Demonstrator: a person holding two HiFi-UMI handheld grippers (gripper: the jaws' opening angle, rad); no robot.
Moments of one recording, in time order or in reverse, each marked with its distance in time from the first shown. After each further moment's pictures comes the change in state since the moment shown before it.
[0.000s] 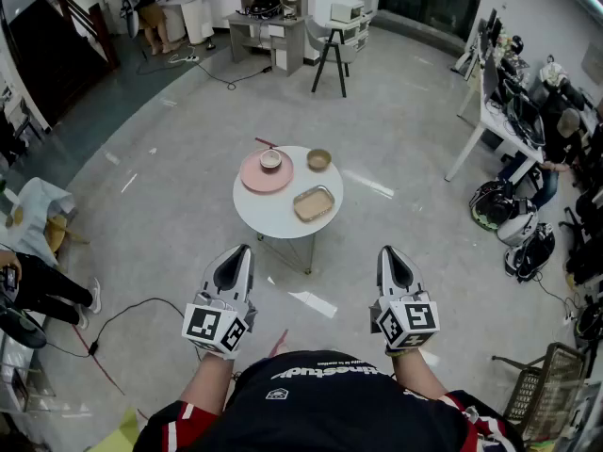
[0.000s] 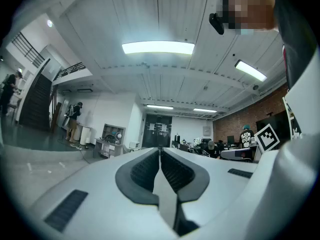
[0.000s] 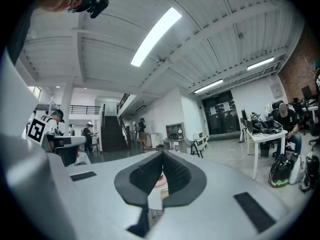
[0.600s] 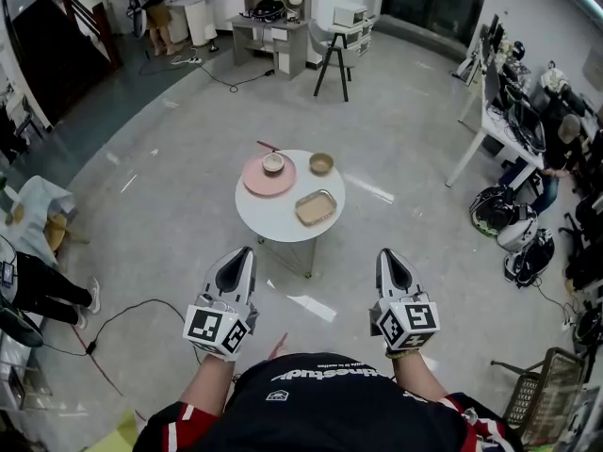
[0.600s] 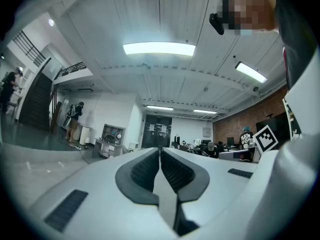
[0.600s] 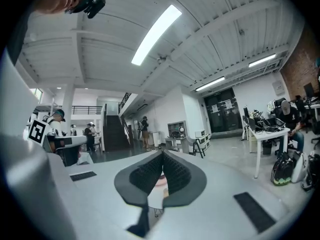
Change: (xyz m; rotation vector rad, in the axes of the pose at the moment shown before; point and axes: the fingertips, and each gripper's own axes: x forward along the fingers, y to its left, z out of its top) left arm 0.001 0.009 0.009 -0.009 -0.008 -0.005; right arm 0.013 0.011 0.004 0.014 0.018 0.022
